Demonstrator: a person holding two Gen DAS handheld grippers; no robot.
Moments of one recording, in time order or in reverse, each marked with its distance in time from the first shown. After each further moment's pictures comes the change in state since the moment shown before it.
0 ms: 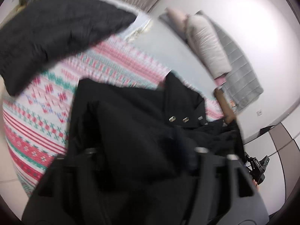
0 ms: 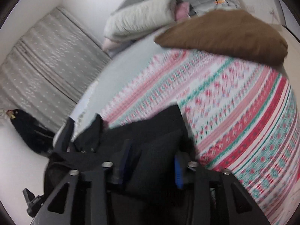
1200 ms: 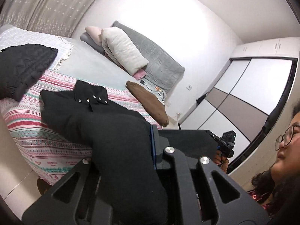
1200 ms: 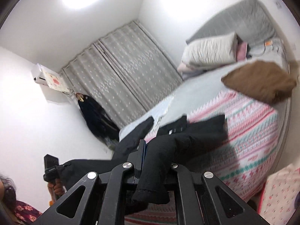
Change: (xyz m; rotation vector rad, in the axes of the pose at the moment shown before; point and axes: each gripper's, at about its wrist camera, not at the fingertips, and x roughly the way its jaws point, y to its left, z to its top) left arm -0.294 -0.109 -0.113 0.288 -0.031 -0.460; right arm -0.362 0.048 -0.107 -0.255 -0.155 0.457
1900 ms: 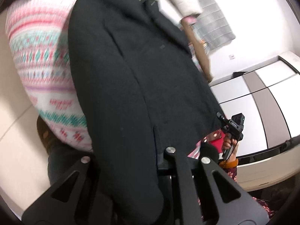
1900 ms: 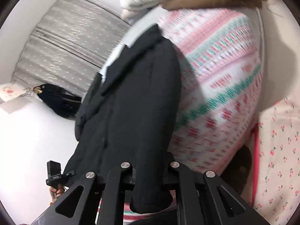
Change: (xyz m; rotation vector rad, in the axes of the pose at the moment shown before) left arm 0.129 0.112 -0.093 -0.307 0.454 0.176; right arm 0.120 -0.173 -0.091 0.331 0.419 -0.206
